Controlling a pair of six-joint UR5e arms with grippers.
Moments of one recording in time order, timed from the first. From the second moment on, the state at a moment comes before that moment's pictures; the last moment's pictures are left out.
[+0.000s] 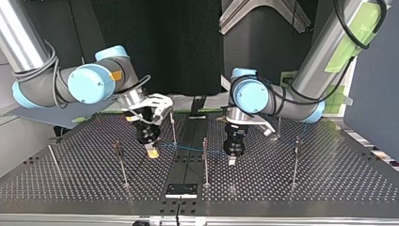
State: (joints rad) left arm -0.25 -1.90 -1.55 -2.71 -1.71 -1.83; right arm 2.14 -1.16 1.23 -0.03 1.46 1.69
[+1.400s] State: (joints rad) left arm -0.36 -1.73 -1.66 -2.94 -1.75 -1.80; right arm 2.07 -1.14 1.21 -0.04 1.43 1.68
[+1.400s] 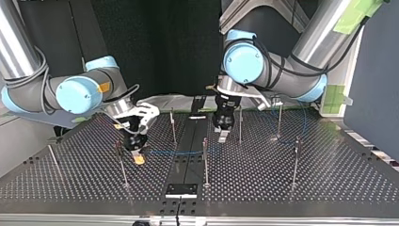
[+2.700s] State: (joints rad) left arm -0.63 -1.75 -1.51 -2.98 -2.00 -1.66; right arm 2.07 -1.17 1.21 -0.01 1.48 1.68
